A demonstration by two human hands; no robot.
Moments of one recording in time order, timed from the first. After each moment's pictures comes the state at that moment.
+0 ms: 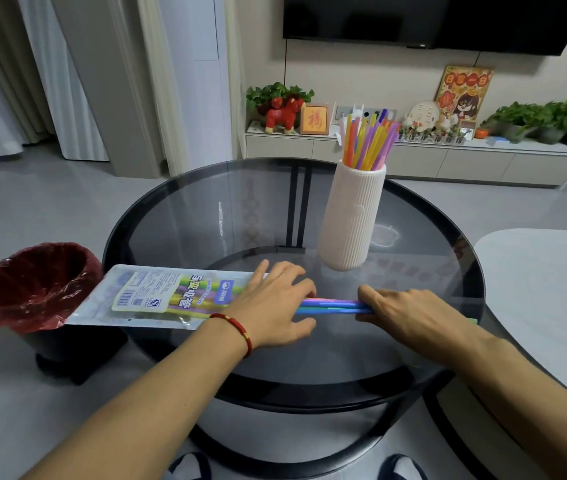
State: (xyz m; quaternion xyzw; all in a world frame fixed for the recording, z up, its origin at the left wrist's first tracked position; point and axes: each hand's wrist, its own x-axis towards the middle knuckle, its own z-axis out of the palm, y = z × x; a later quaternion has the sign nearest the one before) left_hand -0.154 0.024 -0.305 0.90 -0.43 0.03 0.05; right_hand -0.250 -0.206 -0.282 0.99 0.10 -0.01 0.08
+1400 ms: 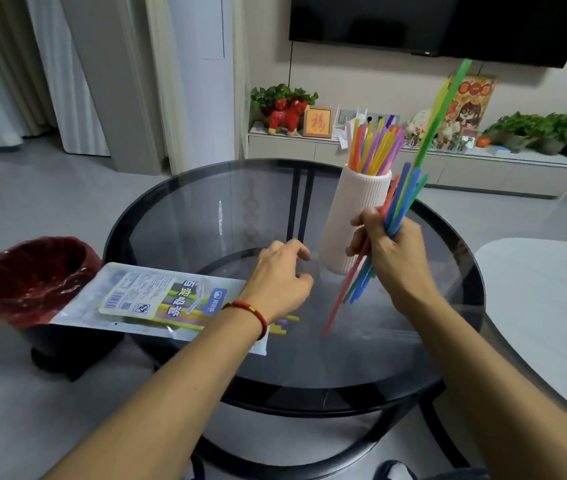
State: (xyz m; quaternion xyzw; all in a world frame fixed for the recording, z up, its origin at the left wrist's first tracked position) left_hand -0.152 0.009 -0.278 0.89 -0.23 0.01 0.38; right_hand -0.201 -0.162 -0.240 0.80 -0.07 0.27 -0.53
